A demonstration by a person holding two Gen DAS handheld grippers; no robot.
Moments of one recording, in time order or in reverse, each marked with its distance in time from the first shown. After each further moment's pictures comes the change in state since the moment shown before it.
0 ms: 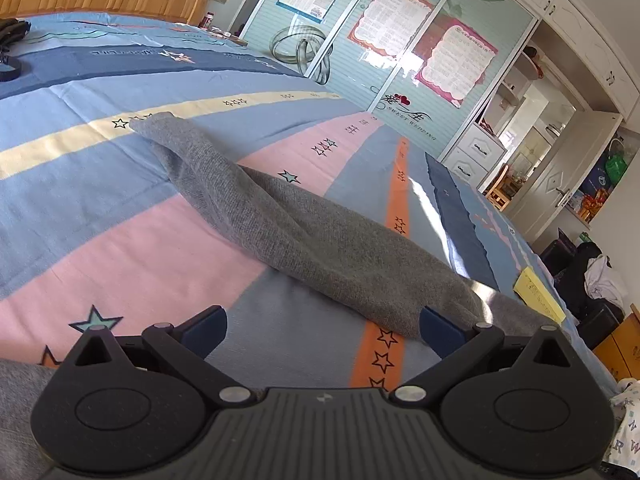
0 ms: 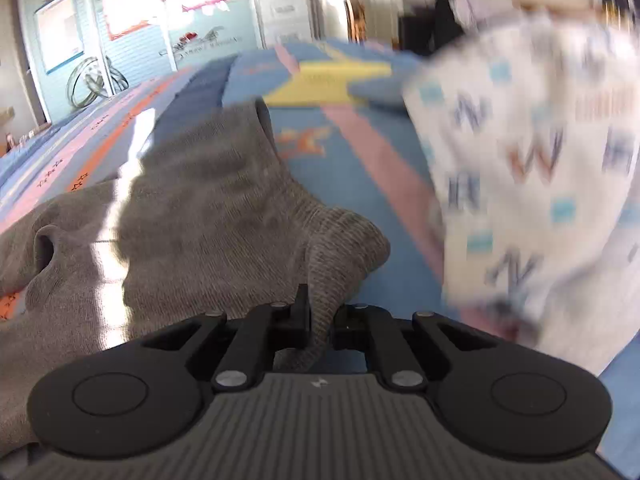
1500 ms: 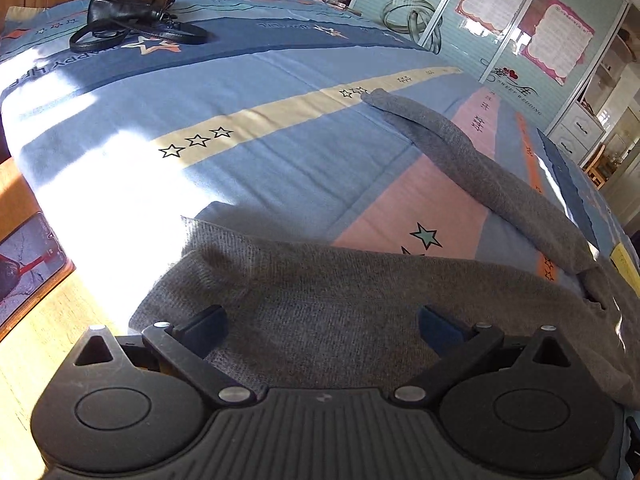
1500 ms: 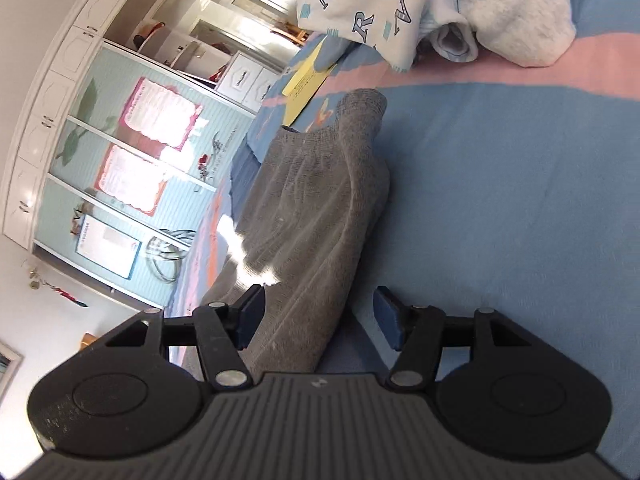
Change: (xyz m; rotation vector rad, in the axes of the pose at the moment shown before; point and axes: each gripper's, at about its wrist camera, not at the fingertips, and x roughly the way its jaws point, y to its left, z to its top) left arm -0.156 0.142 -0.026 -0.066 0.132 0.313; right arm -0.042 -0.009 -0.091 0.714 -0.086 0.386
